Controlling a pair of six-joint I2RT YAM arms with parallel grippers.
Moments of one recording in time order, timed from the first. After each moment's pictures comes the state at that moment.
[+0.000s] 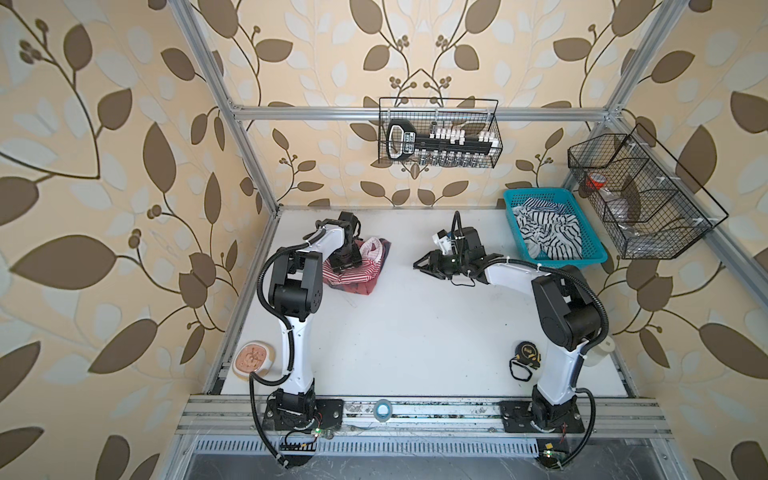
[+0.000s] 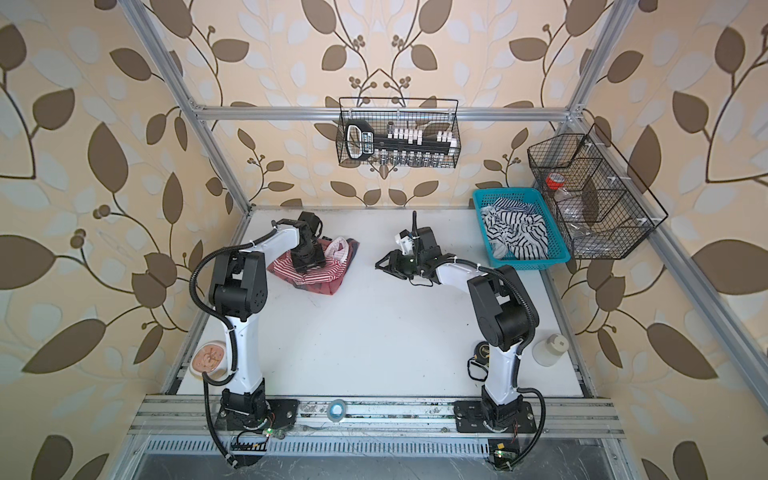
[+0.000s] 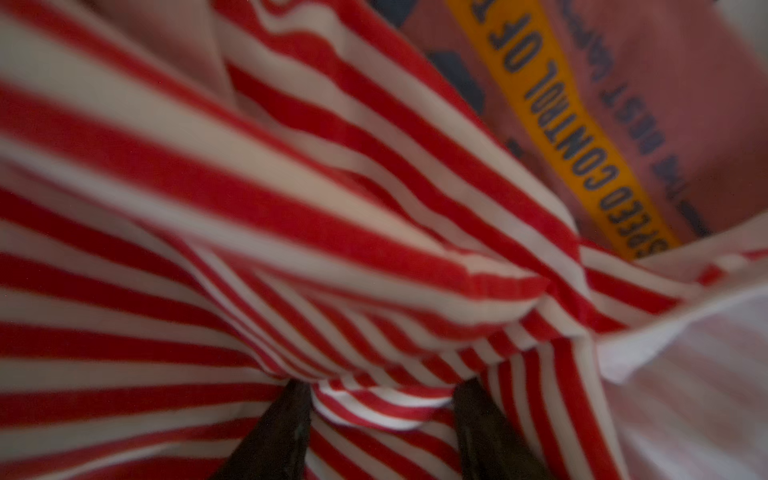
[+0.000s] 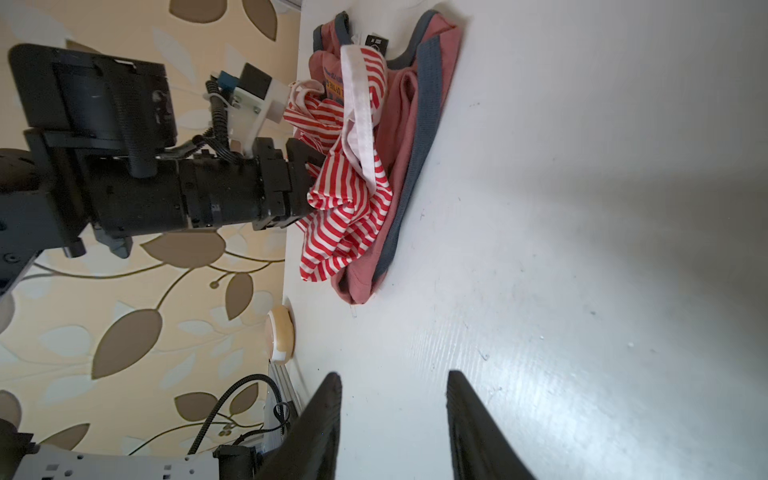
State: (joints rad) left arm -0.14 2.16 1.69 -0.89 -0.06 -0.56; right arm 0.37 1.90 1.17 0.03 -0.66 0.75
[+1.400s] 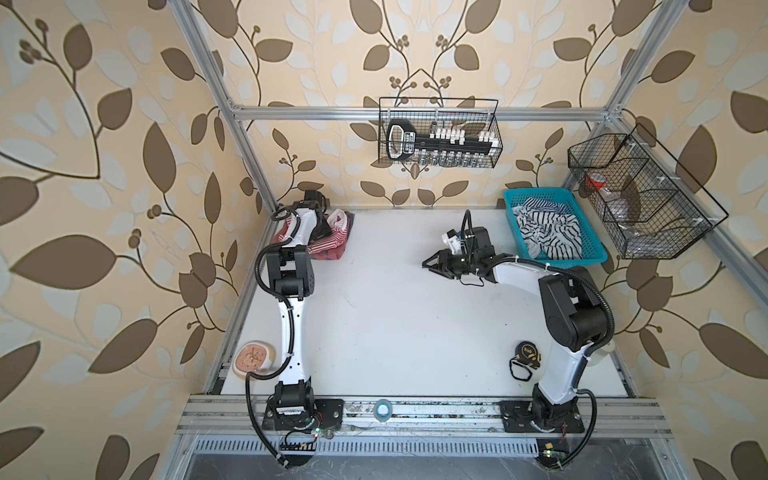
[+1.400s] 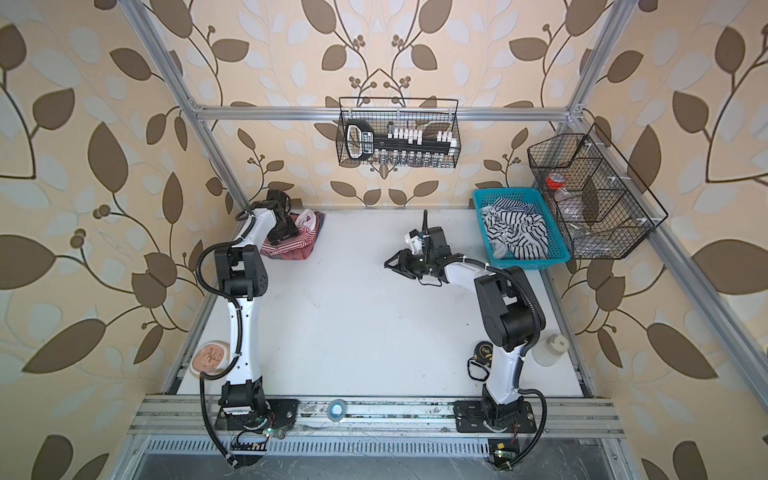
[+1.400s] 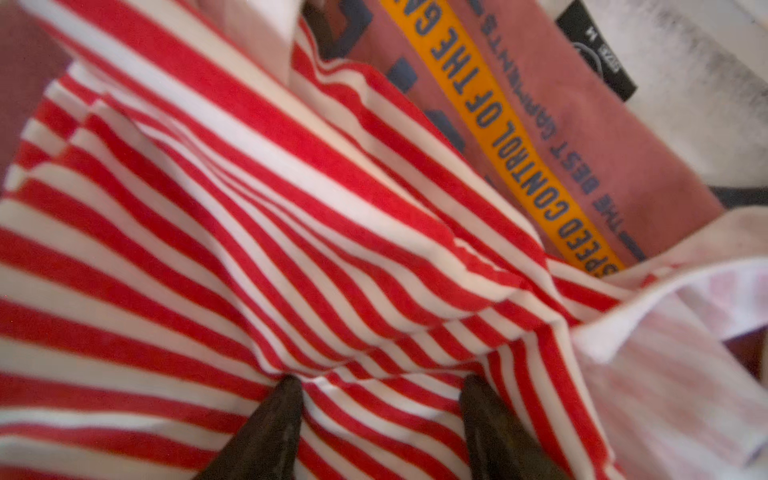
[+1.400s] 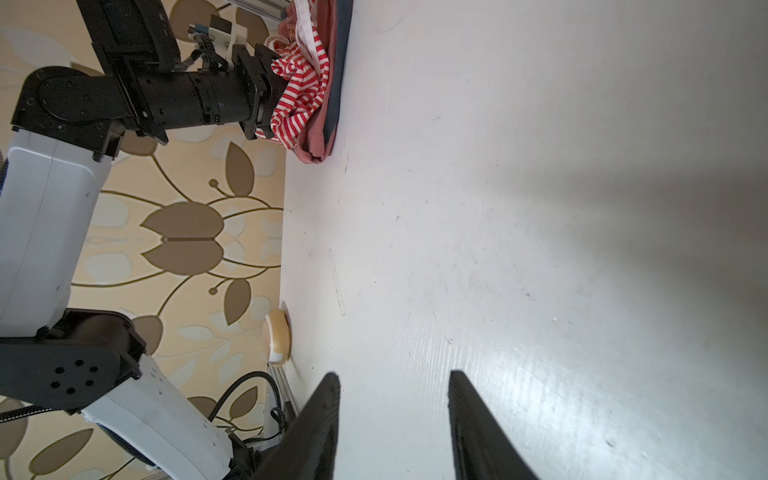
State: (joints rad) left arm 0.10 2.54 2.30 -0.92 -0.13 -0.50; right arm 0.32 1.89 1.15 0.00 -0.69 0.71
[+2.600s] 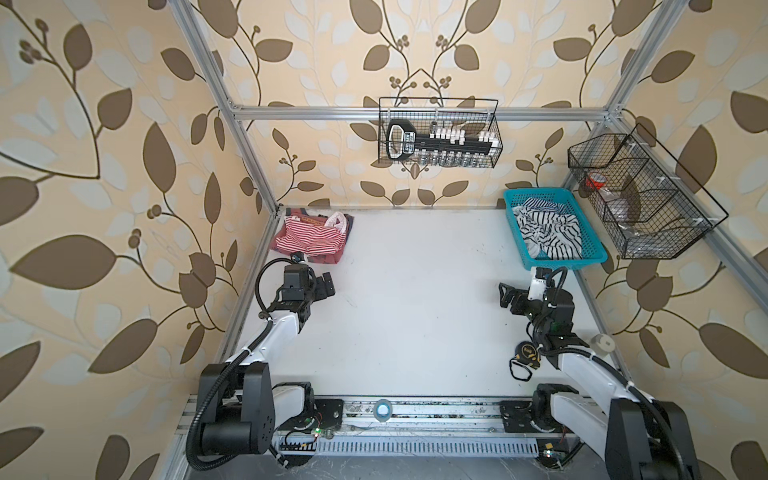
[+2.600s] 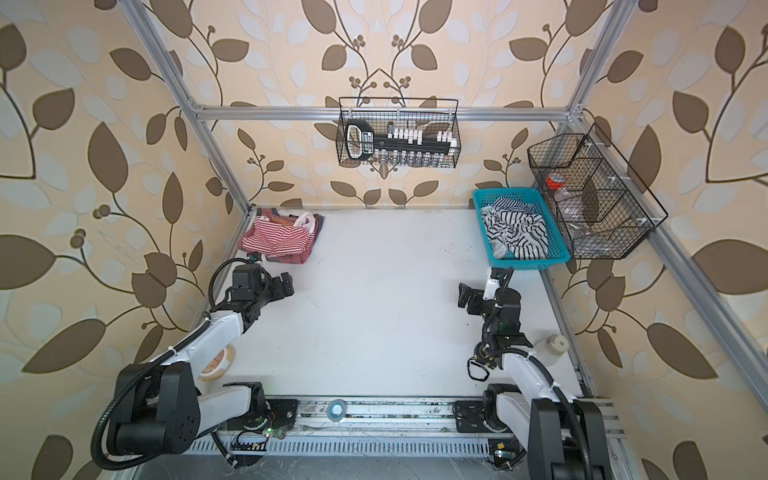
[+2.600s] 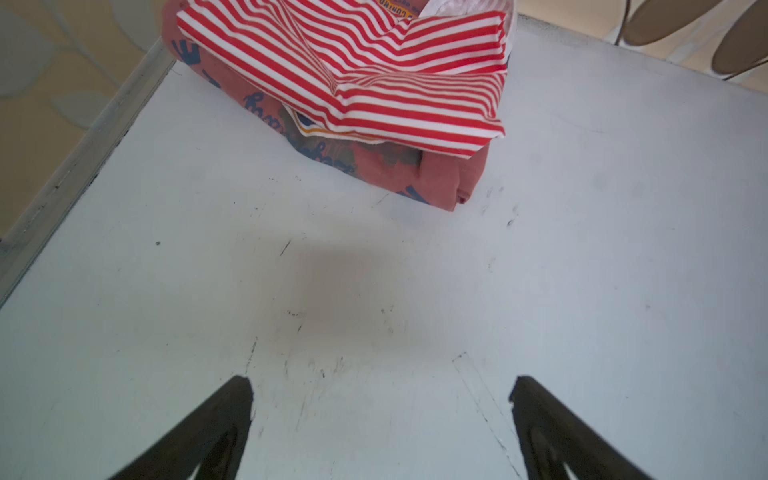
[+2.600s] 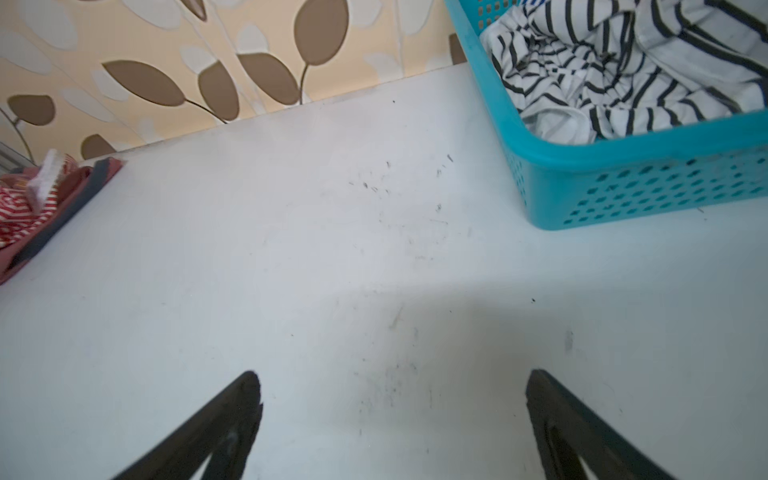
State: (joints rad) left arm 0.06 1.22 0.53 0.00 -0.04 -0.23; right arm -0.08 1.08 0.21 0.44 -0.09 0.20
